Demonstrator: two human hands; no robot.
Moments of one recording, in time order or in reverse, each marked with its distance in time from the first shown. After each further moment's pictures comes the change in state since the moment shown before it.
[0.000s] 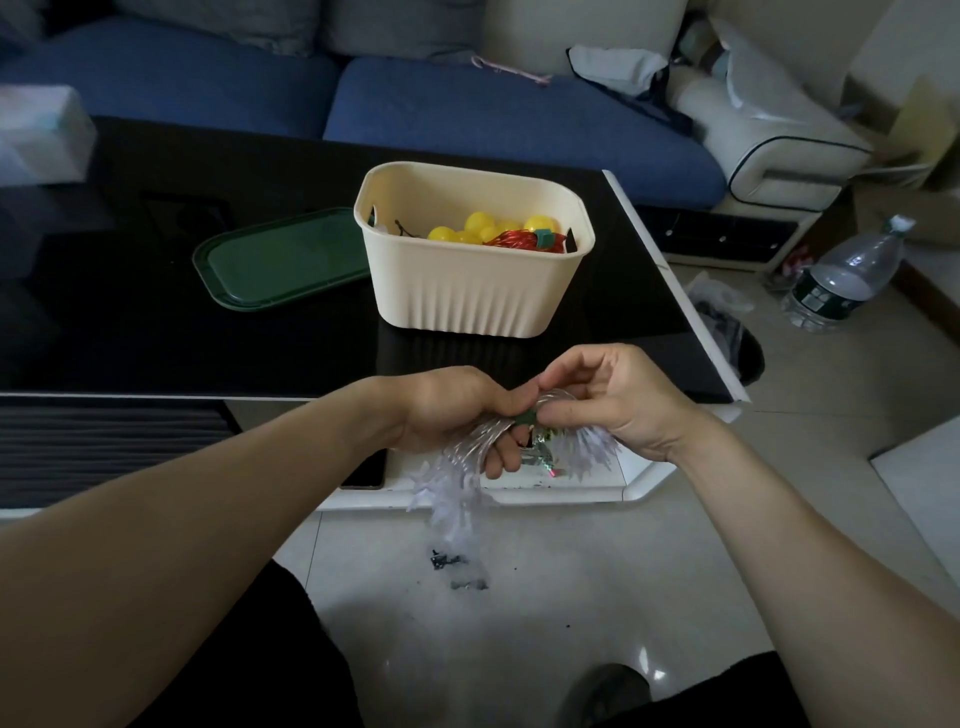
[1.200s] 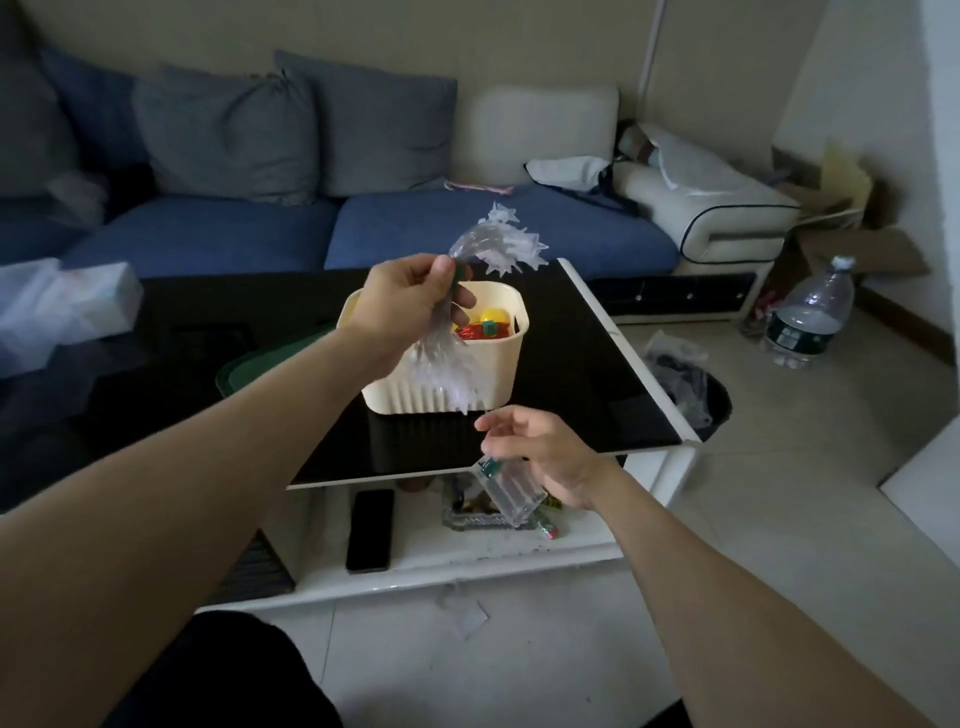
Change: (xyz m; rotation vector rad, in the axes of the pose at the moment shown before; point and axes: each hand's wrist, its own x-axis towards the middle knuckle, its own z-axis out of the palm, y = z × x) left_hand -0.037 0.120 0.001 0.127 0.813 0.688; right_hand 0.000 0.001 0.014 0.169 0.028 0.086
